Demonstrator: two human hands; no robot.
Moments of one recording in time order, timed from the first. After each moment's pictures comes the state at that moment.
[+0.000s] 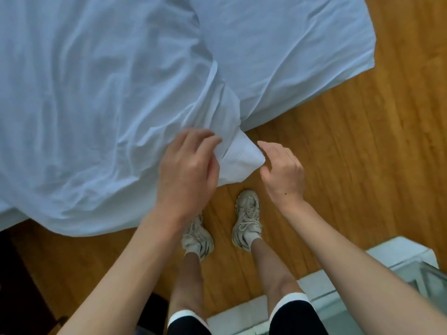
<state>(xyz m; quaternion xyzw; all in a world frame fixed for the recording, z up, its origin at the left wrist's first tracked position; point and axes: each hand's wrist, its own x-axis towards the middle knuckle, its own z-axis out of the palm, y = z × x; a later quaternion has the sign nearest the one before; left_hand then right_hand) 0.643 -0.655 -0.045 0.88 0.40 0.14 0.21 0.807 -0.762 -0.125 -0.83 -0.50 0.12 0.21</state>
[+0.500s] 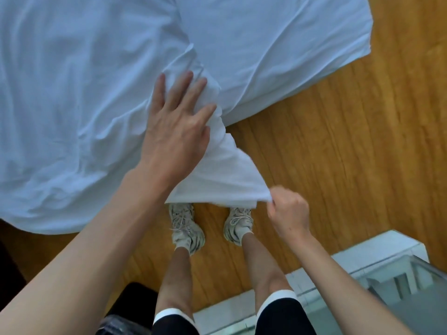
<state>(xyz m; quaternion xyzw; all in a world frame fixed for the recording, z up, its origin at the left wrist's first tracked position) 0.680 -0.619 -0.065 0.94 0.34 -0.01 0.05 0.819 -0.861 -0.141 -0.82 -0.54 0.16 0.10</state>
